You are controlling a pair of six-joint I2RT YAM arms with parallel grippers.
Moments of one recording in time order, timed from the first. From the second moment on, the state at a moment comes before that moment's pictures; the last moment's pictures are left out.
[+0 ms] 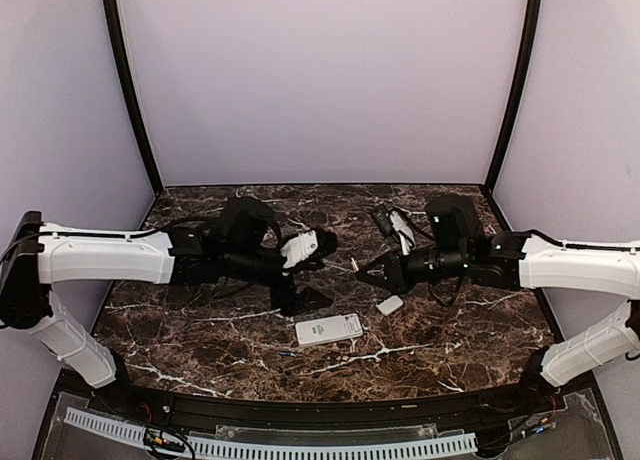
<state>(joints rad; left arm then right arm) -0.96 1.56 1.04 -0.15 0.31 0.32 0.85 1.29 0.82 -0.12 -0.37 0.37</state>
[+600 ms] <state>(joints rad) -0.96 1.34 0.97 0.24 0.52 -0.08 0.99 1.16 0.81 0.16 -0.42 0.07</state>
